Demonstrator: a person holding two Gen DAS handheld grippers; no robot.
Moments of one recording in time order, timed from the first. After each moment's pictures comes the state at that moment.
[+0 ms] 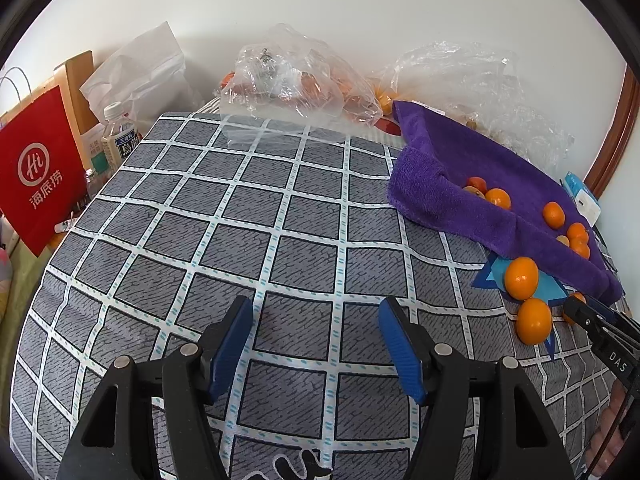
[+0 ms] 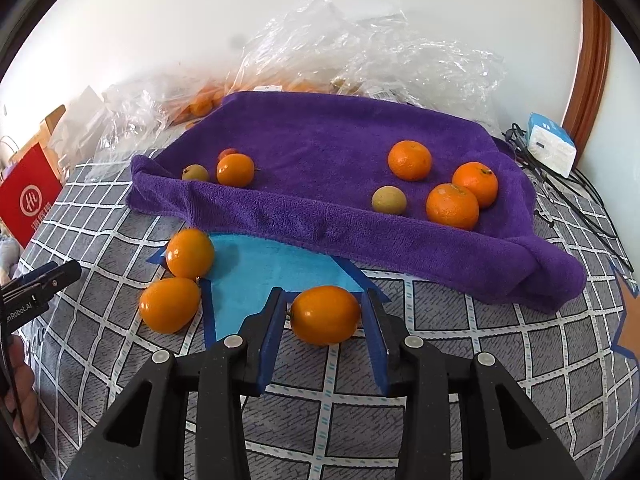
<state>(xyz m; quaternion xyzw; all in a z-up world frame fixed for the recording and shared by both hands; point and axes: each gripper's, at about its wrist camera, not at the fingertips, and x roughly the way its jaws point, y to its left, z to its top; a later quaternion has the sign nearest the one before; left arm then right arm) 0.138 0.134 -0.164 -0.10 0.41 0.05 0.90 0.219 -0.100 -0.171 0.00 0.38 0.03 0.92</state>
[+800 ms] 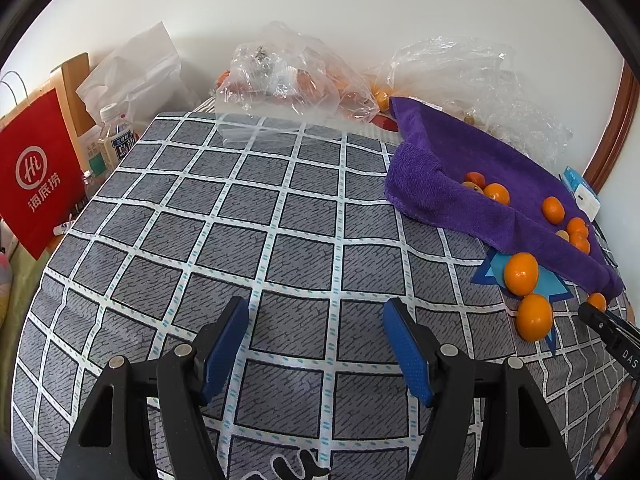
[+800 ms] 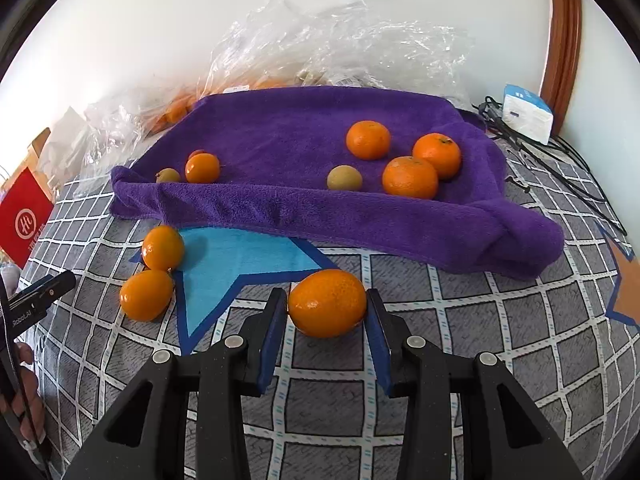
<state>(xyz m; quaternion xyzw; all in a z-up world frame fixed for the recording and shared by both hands) 0.138 0.132 -0.166 -0.09 0.42 0.04 0.90 0.208 -0.129 -0.173 0.05 0.39 0.00 0.92</state>
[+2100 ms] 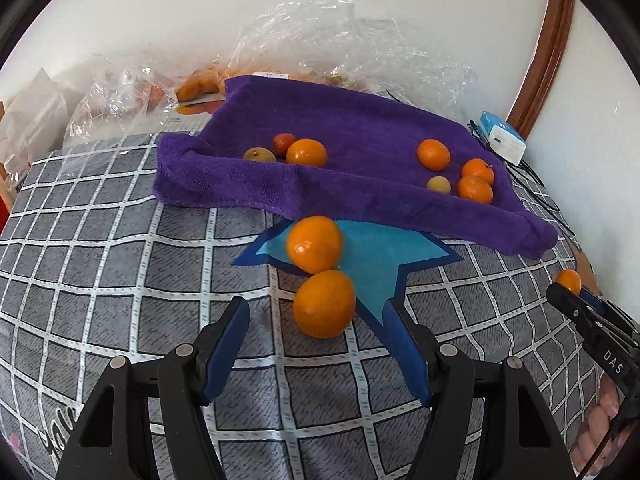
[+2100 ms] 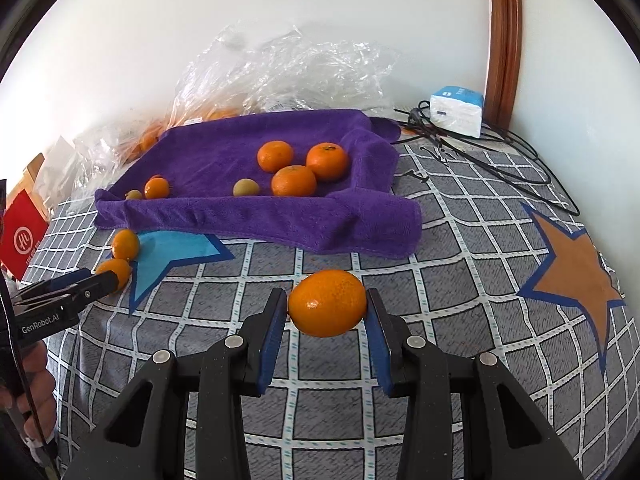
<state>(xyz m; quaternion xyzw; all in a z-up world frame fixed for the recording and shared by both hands) 0.146 -0.006 -0.152 -0.05 0.44 -0.08 0.89 0.158 -0.212 -0.160 0.06 0.37 -0.02 0.93</state>
